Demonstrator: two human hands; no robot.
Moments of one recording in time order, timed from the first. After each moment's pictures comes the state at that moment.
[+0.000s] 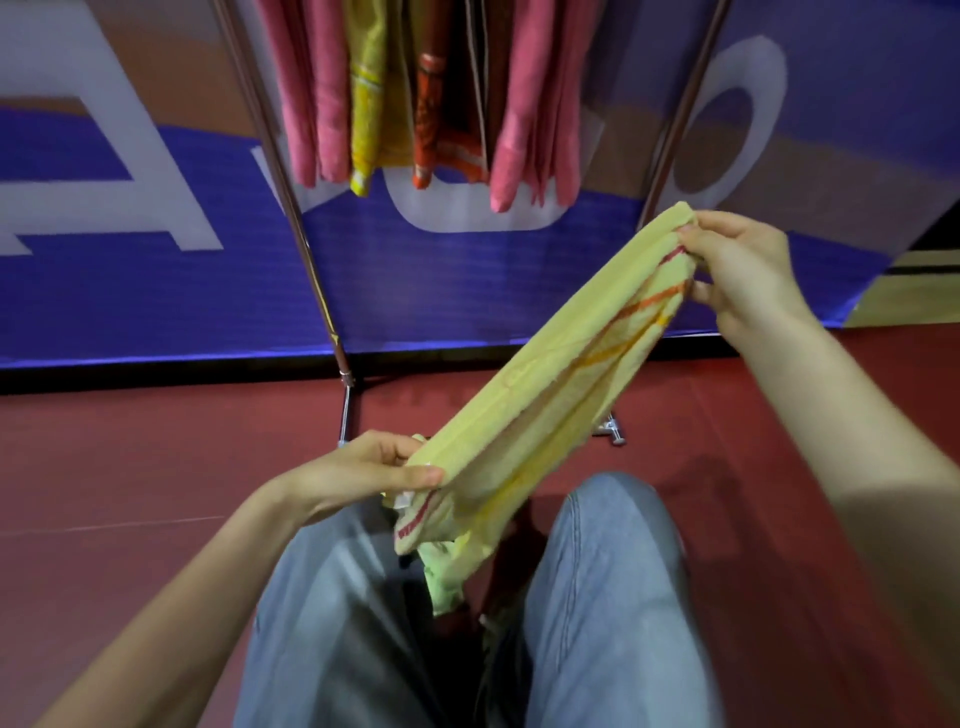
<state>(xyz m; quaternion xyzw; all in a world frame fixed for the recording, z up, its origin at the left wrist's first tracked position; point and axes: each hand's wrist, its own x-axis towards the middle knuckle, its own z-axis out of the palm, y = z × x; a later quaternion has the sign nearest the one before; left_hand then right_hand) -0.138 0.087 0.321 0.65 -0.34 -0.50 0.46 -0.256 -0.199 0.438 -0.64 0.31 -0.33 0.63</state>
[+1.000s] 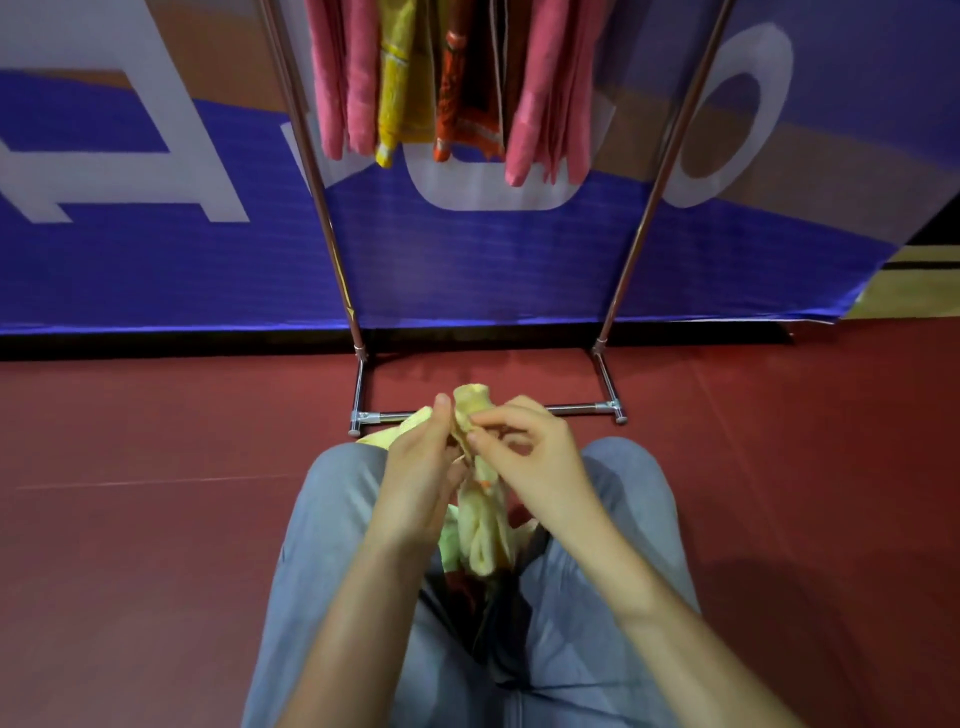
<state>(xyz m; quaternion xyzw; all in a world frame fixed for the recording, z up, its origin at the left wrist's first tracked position) -0.251 0.076 0.344 0.57 -0.03 -0.32 0.76 -0.307 -0.009 0.348 -0.75 0.15 -0.19 0.61</state>
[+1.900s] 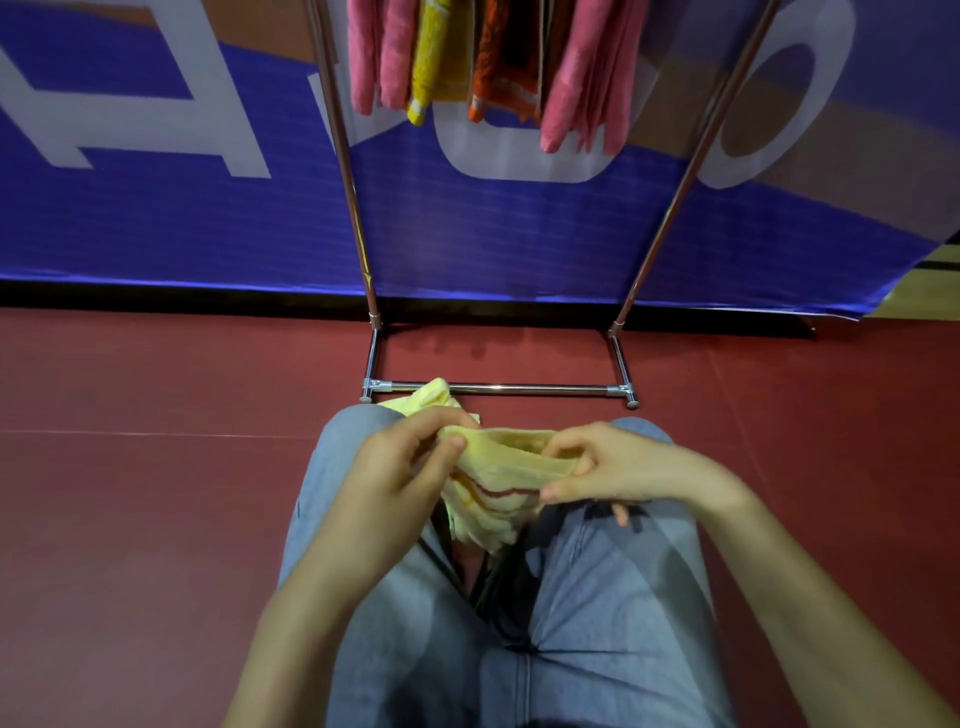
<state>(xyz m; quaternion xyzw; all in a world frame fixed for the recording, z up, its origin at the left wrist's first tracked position) -0.265 0.139 0.366 0.75 -0.30 -0.17 0.57 -0.332 -0.067 0.350 -0.85 0.08 0.26 0.45</state>
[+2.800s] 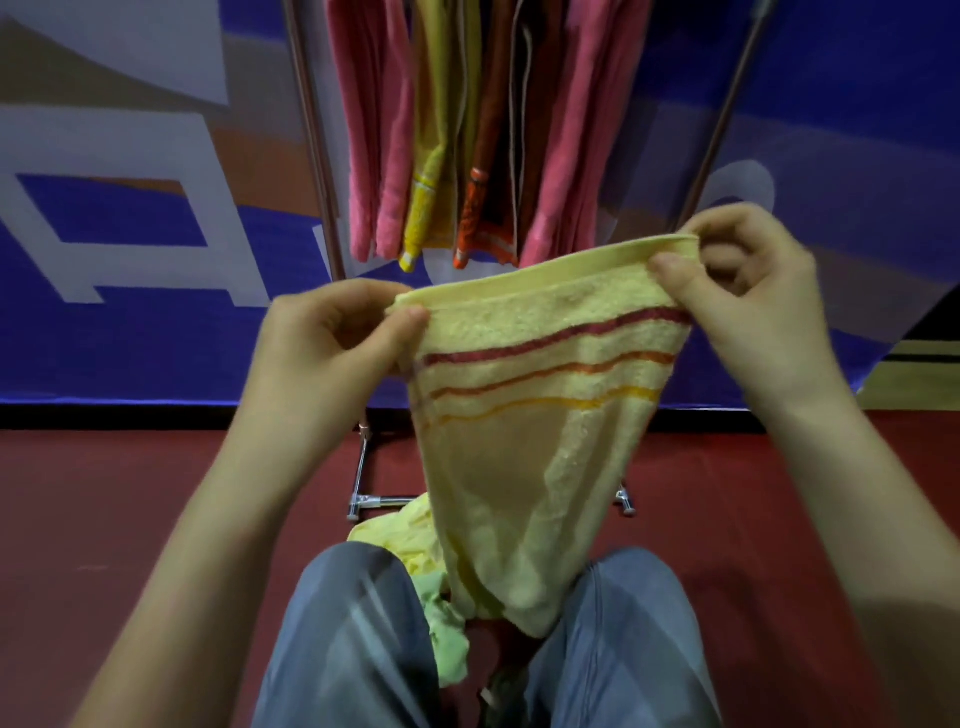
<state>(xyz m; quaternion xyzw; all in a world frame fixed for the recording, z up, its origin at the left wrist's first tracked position) -0.175 0.104 0.492 0.72 -0.36 0.05 0.59 -0.282 -0.114 0.510 -0.78 0.04 -0.40 0.48</state>
